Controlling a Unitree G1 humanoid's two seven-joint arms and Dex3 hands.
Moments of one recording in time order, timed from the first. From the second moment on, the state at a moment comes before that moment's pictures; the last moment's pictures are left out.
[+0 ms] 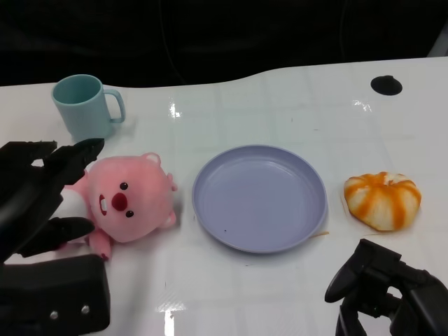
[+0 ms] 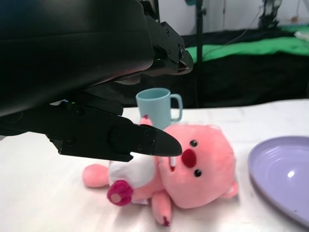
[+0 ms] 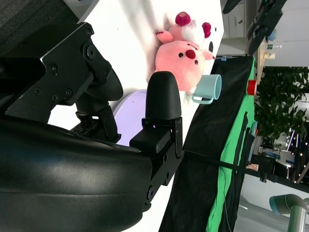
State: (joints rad) left arm 0.03 0.59 0.03 -0.41 0.70 0.12 -0.34; right arm 0.49 -0.10 0.15 -0.62 0.02 0.09 0.14
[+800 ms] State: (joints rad) left arm -0.31 0.61 -0.25 0.27 0.80 0.10 -0.28; right arm 0.49 -0.09 0.16 -0.65 0.02 0.11 0.13
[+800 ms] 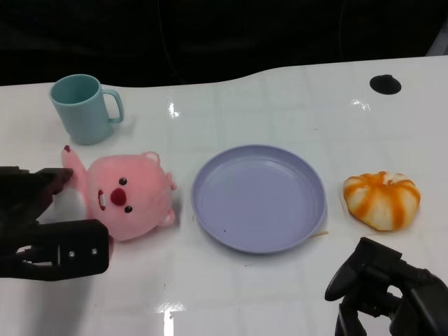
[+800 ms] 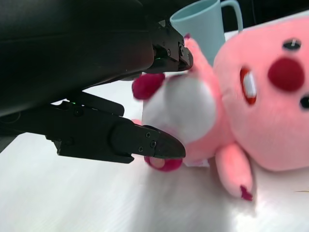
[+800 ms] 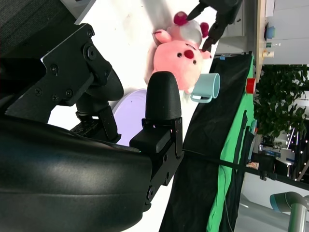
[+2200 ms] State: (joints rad) left arm -0.60 0.47 -0.41 1.09 0.68 -0.29 0.36; right arm 0.50 -0.09 0.16 -0.66 0.01 0.12 0.13
